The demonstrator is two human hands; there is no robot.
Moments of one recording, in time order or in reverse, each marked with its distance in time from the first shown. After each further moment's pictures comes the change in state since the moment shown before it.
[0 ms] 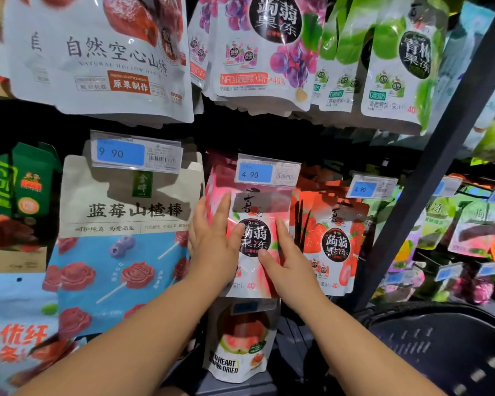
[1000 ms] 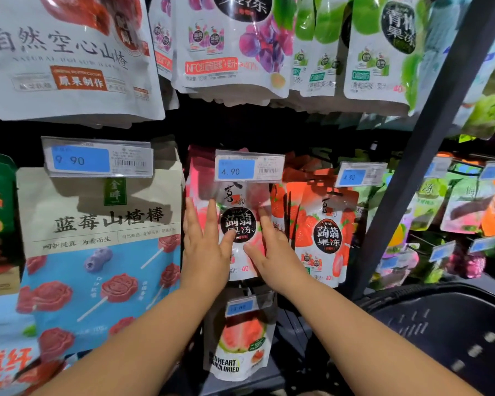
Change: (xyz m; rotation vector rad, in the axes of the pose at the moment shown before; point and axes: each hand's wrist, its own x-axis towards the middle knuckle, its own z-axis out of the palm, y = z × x) left_hand 0.008 -0.023 0.026 0.150 -0.075 0.061; right_hand 0.033 0.012 0.004 -0.202 -0.108 0.069
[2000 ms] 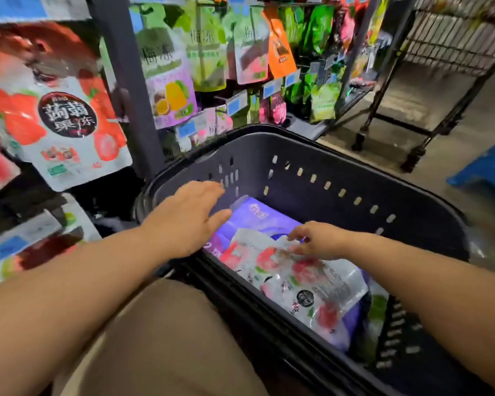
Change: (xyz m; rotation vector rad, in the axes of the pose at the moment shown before) left_hand -0.140 0.171 0.162 0.228 -0.869 0.770; right_hand -0.317 0.276 -0.152 -0.393 -0.354 0.815
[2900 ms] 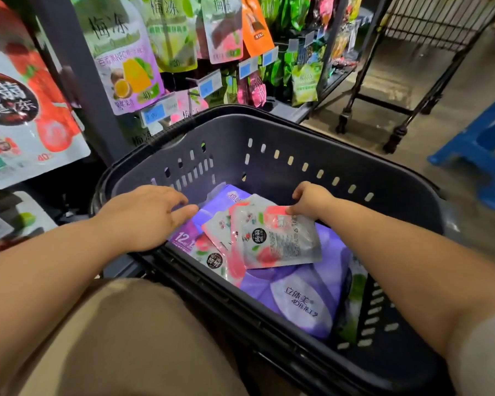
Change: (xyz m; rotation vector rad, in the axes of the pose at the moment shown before) left_hand 0.006 0.001 -0.006 0.076 -0.249 -0.170; right_hand 0.032 0.027 -0.020 0.315 0.322 0.293
